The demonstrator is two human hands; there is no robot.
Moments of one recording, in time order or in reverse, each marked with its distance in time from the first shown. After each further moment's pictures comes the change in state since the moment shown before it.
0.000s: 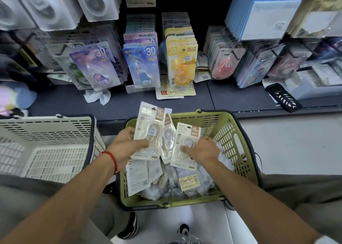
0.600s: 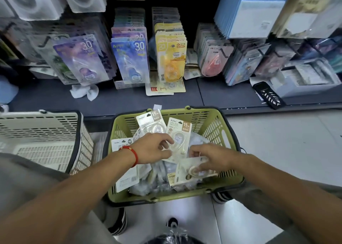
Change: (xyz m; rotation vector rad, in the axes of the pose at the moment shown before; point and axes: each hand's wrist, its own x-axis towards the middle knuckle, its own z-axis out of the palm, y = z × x) left_hand -0.002 0.008 0.067 0.897 -0.458 0.362; right_hand -0.035 0.055 -0.085 -0.274 -0.466 -0.641
